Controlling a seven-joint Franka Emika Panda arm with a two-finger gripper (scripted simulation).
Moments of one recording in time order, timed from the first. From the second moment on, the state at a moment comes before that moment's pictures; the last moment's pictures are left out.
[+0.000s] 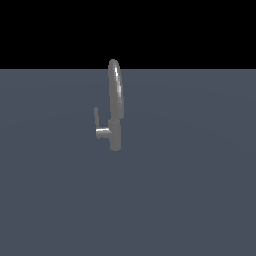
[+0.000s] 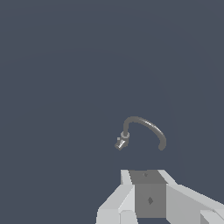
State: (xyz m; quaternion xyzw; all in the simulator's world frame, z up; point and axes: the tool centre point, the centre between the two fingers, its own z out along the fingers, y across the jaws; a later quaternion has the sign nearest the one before) arm -0.180 0.220 0.529 0.88 -0.34 0.32 0.10
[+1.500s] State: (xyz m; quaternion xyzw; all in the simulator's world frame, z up) arm 0.007 0.133 0.197 0.70 -0.60 0.34 0.20
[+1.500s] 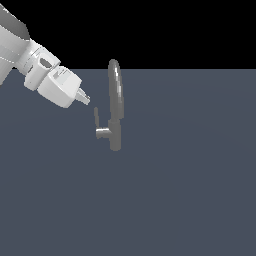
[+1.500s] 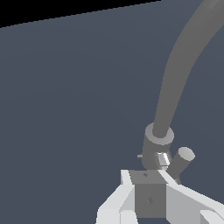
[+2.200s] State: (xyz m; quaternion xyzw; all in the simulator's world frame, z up) arm 0.010 0.104 0.159 0.67 -0.63 0.33 0.21
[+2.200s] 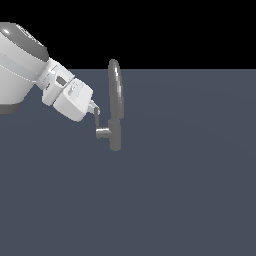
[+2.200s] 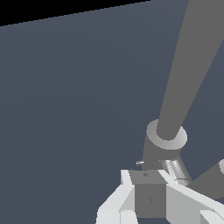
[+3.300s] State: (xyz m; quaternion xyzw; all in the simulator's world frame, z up) arm -0.040 0.100 0.165 0.68 -0.62 0.33 0.20
